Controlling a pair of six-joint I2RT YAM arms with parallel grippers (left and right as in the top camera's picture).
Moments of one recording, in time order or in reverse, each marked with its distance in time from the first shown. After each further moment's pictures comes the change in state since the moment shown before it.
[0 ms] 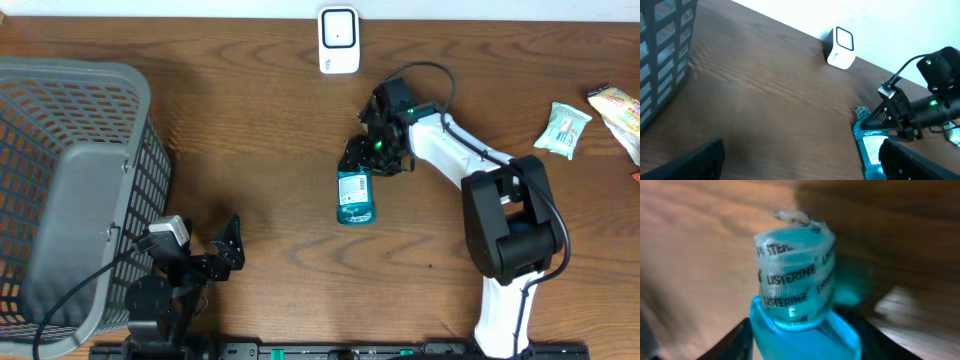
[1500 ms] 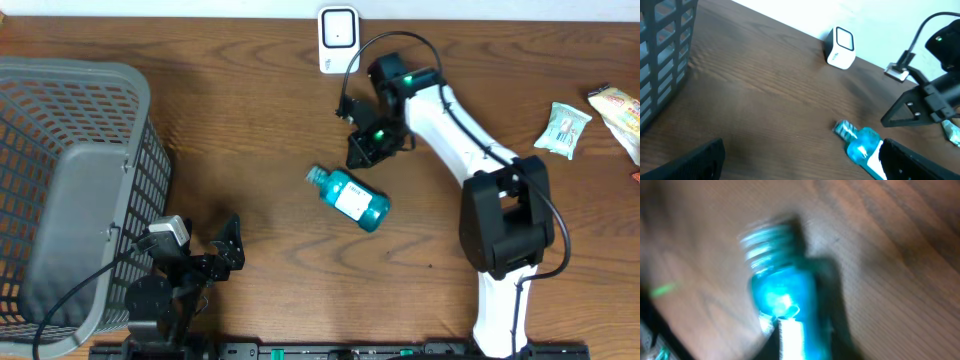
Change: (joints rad) left arm 0.000 0.000 0.000 0.000 0.000 0.000; right arm 0.030 0.041 0.300 -0.396 0.024 -0.576
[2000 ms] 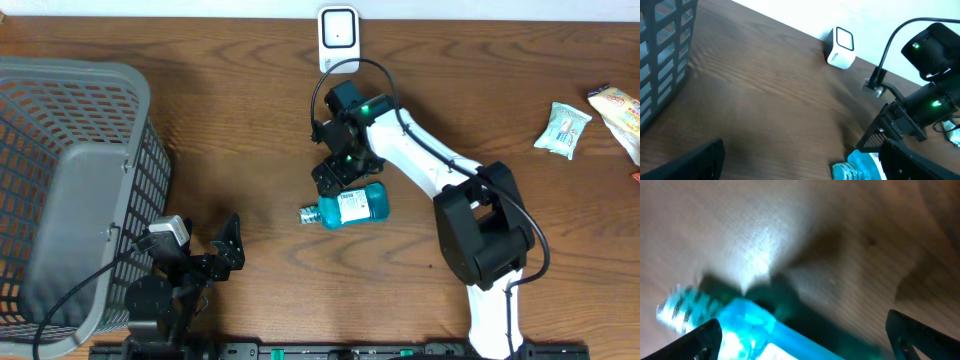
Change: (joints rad) left arm 0.000 0.000 0.000 0.000 0.000 0.000; right arm 0.143 0.000 -0.073 0.068 0.202 0.038
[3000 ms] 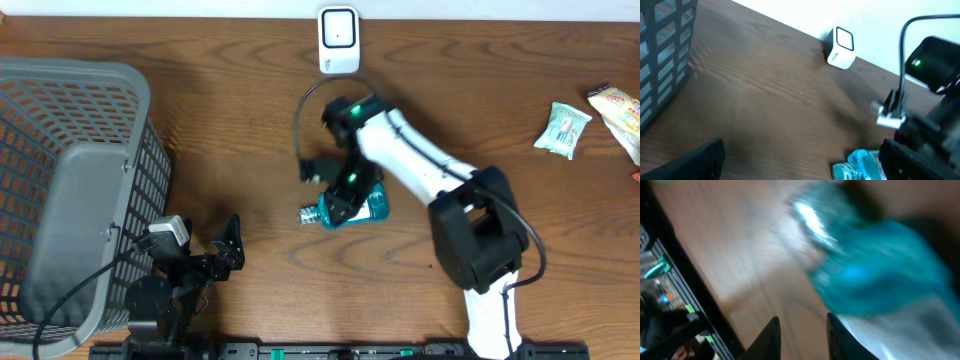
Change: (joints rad) left arm 0.000 0.000 0.000 0.000 0.000 0.000; right arm 0.076 0.000 0.017 -0.307 -0.213 -0.354
